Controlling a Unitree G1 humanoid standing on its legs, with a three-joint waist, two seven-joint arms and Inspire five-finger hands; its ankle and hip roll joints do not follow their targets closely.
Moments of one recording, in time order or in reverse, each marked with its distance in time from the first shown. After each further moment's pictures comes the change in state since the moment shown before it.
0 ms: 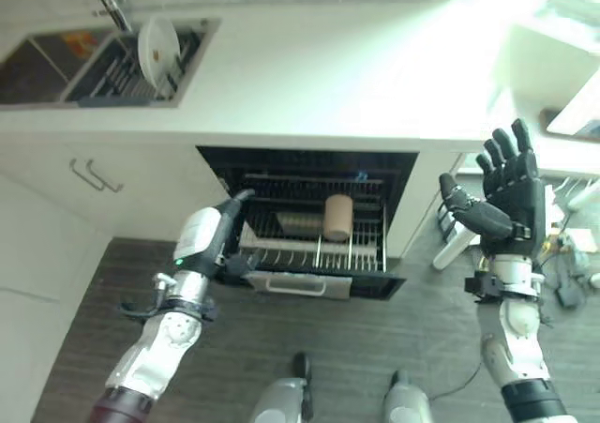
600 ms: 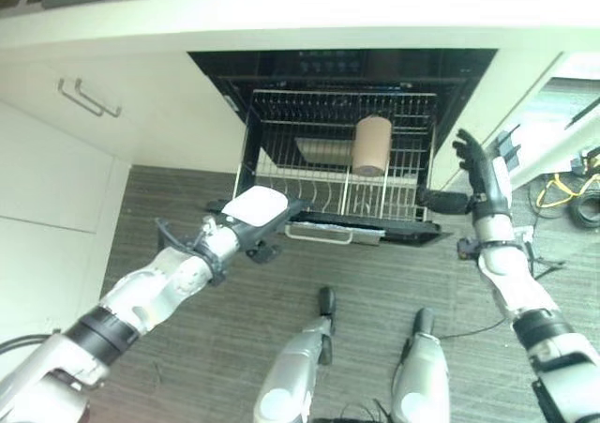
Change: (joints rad) left arm -0.446 0.371 -0.479 -0.030 0.227 0.055 -0.319; right arm -0.355 -0.198 0.246 0.489 -0.322 0.216 -0.215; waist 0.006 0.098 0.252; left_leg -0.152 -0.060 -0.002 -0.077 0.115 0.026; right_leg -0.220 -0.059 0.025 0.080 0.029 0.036
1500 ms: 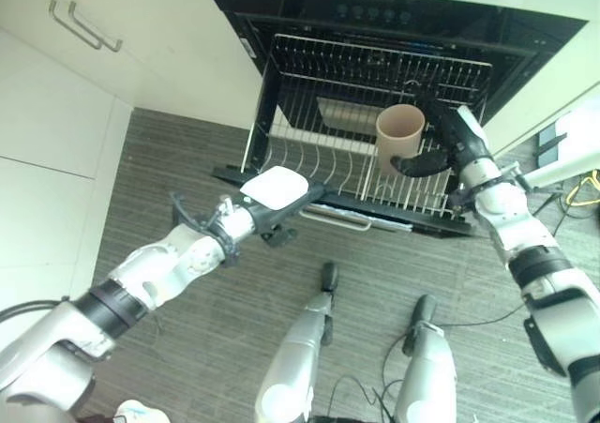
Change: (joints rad) left arm -0.219 0.017 -0.154 0.000 -0.053 -0.008 0.008; right arm -0.435 -0.038 0.132 0.226 -0.071 0.099 0.249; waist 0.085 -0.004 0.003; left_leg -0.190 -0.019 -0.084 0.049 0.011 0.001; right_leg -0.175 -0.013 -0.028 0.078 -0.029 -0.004
